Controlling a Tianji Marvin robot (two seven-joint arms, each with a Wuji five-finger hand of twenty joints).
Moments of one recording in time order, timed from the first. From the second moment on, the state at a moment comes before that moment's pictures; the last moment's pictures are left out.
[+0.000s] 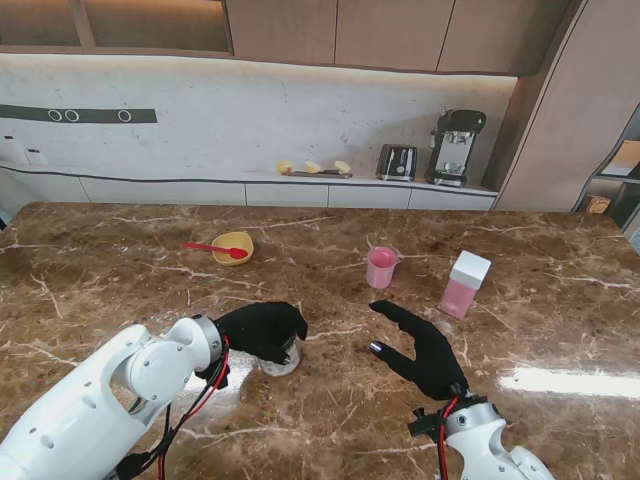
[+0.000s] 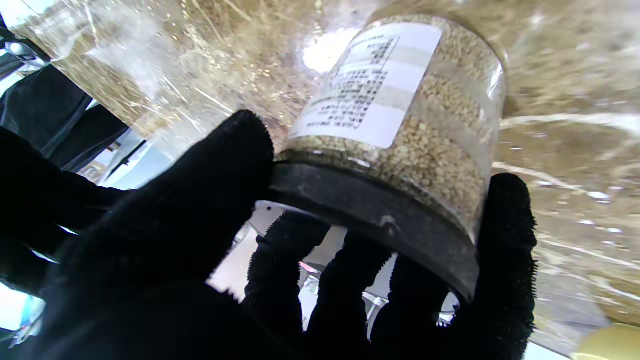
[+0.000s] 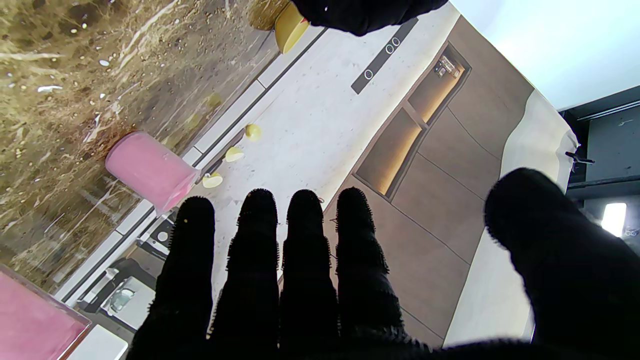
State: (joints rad) left arm 1.41 -1.01 -0.99 -1.62 0.54 -0.08 -0.37; right arm -1.98 -1.16 1.33 -1.79 -0.46 -0.31 -0.31; left_hand 0.76 -0.56 0.74 -0.14 0.33 -0.12 0.81 0.64 0.28 0.02 0.48 0.62 0.22 0.20 0.50 0.88 0.36 0.42 1.00 0.65; right_hand 0.15 -0.39 0.81 -0.06 0.49 -0.01 0.21 0.52 0.61 -0.01 0.11 0.23 0.57 -0.02 0.13 0.24 0.25 0.07 0.62 0.33
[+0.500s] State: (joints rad) left arm 1.34 -1.05 -0.83 -1.58 0.62 -0.11 -0.25; right arm -1.99 -1.17 1.35 -1.79 -0.45 -0.31 -0.31; left_hand 0.72 -0.56 0.76 -0.14 0.35 -0.11 0.76 0.63 0.29 0.02 0.47 0.59 0.25 0.20 0.50 0.89 0.37 0.44 1.03 0.69; right_hand 0.15 -0.39 0.81 -0.06 0.49 -0.01 0.21 0.52 0.61 -0.01 0.11 0.24 0.57 -0.02 0.13 0.24 0.25 0.07 0.62 0.33
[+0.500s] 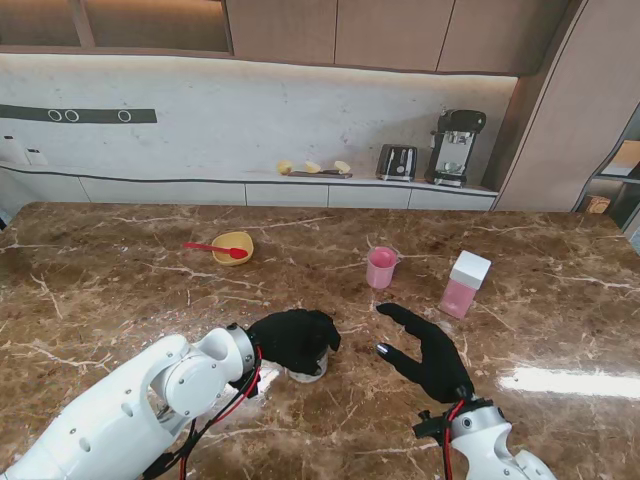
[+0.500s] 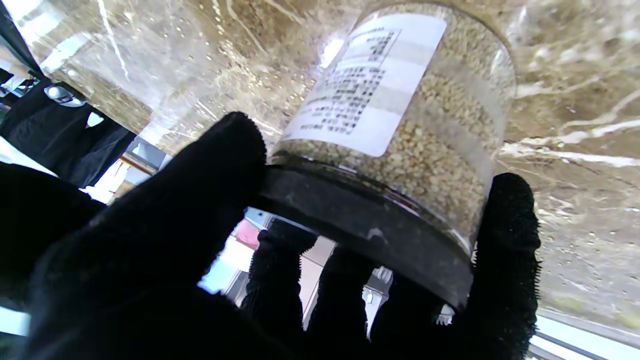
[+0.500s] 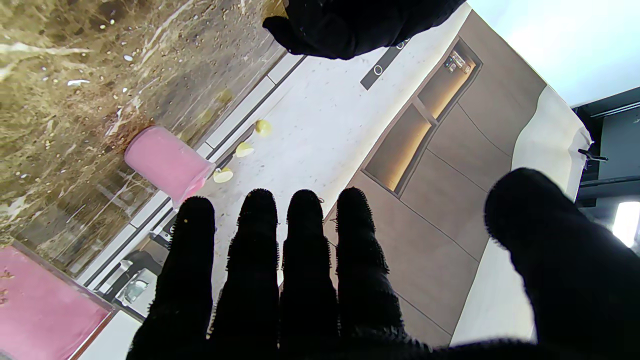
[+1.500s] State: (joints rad) left arm 1.66 -1.09 -1.20 -1.62 0.41 -0.27 -0.14; right arm -1.94 -1.12 1.29 -1.86 -0.55 -0.12 -0.10; left_hand 0.59 -0.53 0.38 -0.07 0.18 0.18 0.11 0.16 0.14 0.06 0.05 0.31 0.06 0.06 0.06 0.32 -0.01 -0.04 0.37 0.20; right_hand 0.24 -0.54 0.71 -0.05 0.40 0.05 0.19 0.52 0.56 0.01 0.11 0.24 0.57 -0.01 0.15 0.25 0.29 0.01 0.63 0.33
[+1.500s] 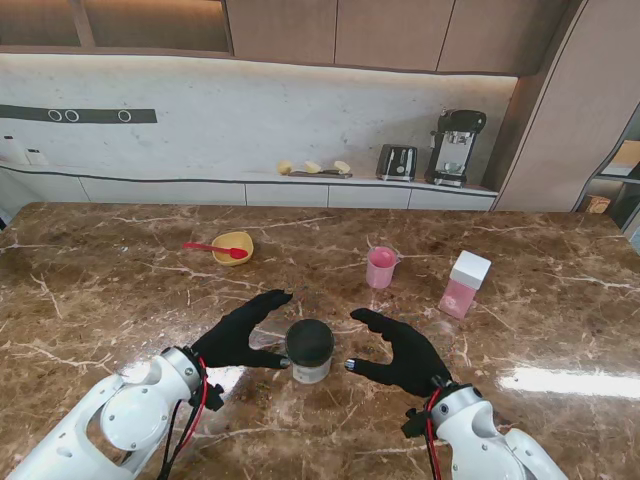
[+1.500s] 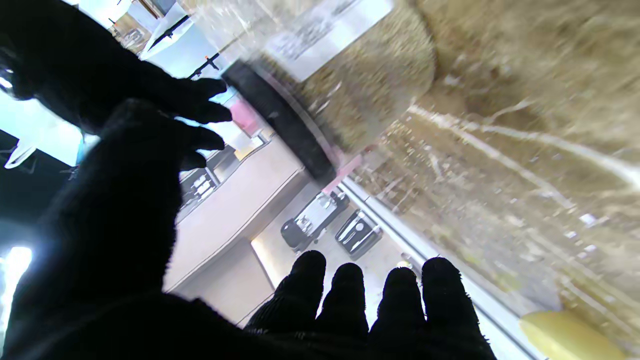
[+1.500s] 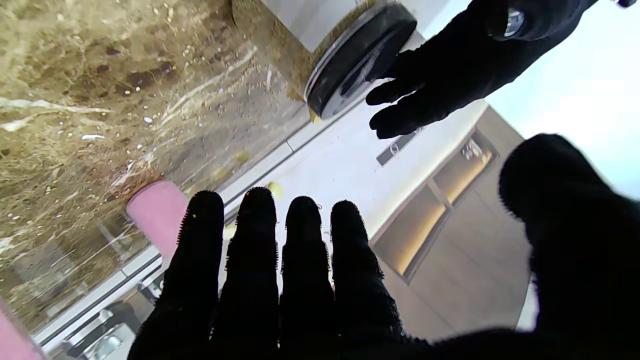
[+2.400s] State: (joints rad) left arm 1.41 -1.11 -0.91 -1.21 0.27 -0.39 -0.06; right arm -1.62 -1.05 0.99 -1.84 -0.79 0.11 0.18; left_hand 0.55 -0.62 0.58 -0.10 0.17 0.05 -0.03 -0.01 0.14 0.01 0.02 0.23 0.04 -0.14 0.04 0.32 -0.09 -0.27 0.25 0.20; right_hand 0.21 -0.61 0.72 -0.05 0.17 0.16 0.15 0.68 0.27 0.04 0.27 0.49 0.48 0.01 0.31 0.43 0.31 0.01 0.69 0.48
